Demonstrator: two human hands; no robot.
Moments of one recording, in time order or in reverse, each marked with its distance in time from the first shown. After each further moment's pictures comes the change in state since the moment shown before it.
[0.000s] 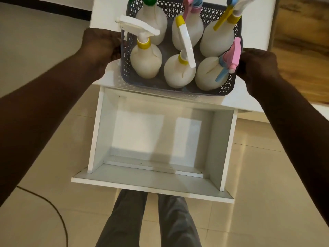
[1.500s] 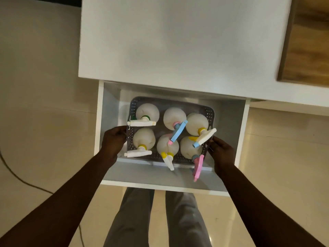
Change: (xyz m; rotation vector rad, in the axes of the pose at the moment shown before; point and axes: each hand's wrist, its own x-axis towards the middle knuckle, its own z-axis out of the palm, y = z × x) left_hand -0.118 -0.246 -0.030 0.160 0.068 -0.470; right_hand -0.121 0.289 0.001 0.109 0.097 0.444
